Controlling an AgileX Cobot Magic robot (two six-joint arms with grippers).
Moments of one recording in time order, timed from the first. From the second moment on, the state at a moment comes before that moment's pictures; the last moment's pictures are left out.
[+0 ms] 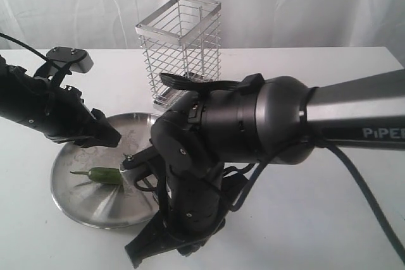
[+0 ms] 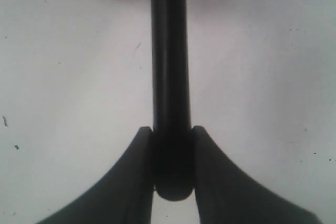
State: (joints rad) left arm -0.14 1.55 -0.91 -0.78 0.61 0.89; right arm 0.98 1.84 -1.20 -0.01 0.91 0.32
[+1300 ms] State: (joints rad) left arm -0.14 1.55 -0.91 -0.80 0.60 0.76; right arm 1.14 1.82 -1.17 0.11 0.73 0.76
